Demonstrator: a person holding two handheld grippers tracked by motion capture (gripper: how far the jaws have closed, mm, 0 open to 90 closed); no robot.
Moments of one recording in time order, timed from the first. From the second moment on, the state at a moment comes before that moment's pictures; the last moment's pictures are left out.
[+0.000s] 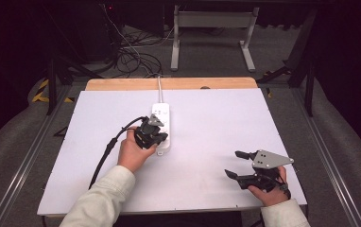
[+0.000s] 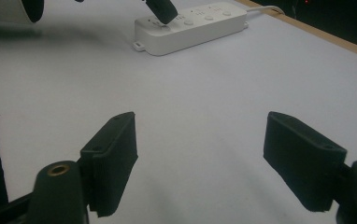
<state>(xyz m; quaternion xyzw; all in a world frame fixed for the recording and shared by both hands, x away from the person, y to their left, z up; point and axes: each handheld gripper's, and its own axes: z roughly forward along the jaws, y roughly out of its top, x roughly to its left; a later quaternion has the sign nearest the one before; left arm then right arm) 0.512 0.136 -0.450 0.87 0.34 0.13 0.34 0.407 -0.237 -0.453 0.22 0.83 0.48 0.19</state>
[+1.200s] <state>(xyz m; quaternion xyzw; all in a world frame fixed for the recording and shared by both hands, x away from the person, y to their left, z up) 0.509 0.132 -0.454 0.88 0.32 0.14 0.33 0.407 -0.236 -0.454 0.22 0.83 0.48 0.18</state>
